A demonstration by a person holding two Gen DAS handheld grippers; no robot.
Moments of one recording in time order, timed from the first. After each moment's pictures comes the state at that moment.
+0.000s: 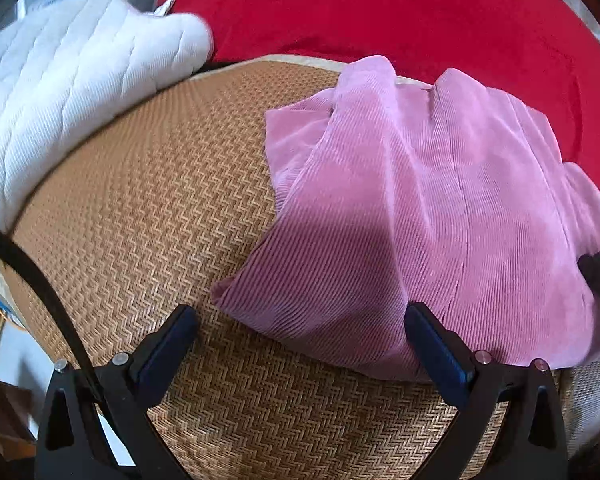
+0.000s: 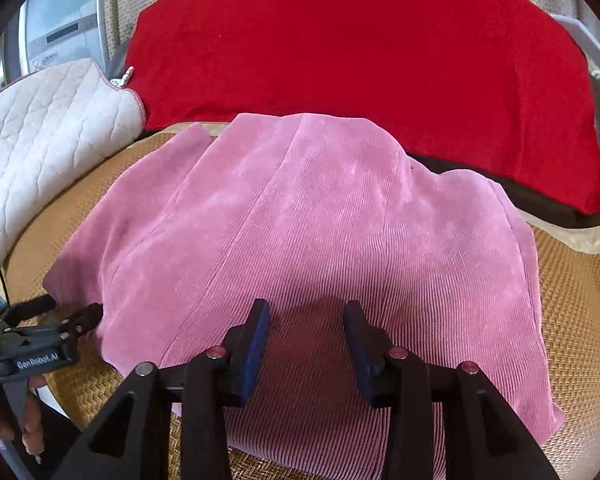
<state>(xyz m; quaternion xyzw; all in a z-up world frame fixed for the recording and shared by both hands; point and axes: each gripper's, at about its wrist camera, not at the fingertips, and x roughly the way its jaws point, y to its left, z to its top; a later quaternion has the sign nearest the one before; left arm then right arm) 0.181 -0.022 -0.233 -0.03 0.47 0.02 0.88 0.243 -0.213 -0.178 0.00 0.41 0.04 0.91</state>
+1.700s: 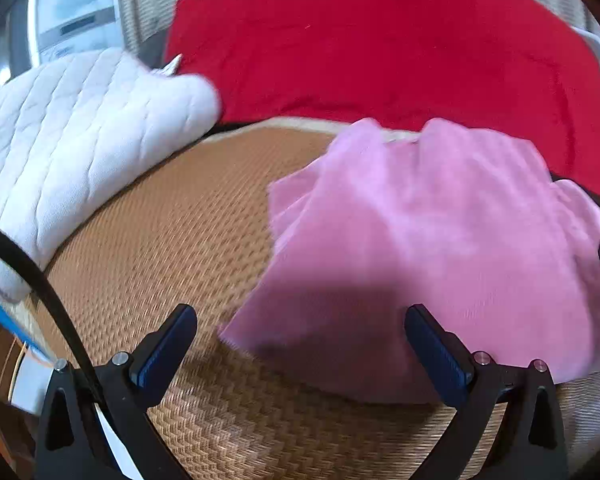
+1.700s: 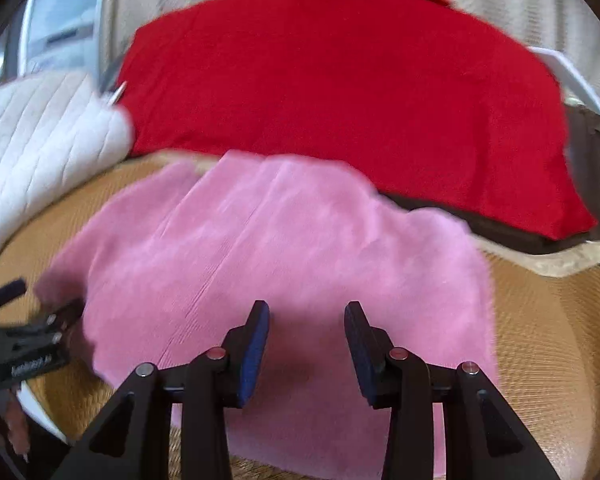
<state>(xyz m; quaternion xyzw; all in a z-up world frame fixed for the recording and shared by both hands) 0.159 -0.036 -0.194 0.02 0.38 0.03 0.92 0.226 -0.221 -0.147 -0.02 0.34 -0.02 0.94</state>
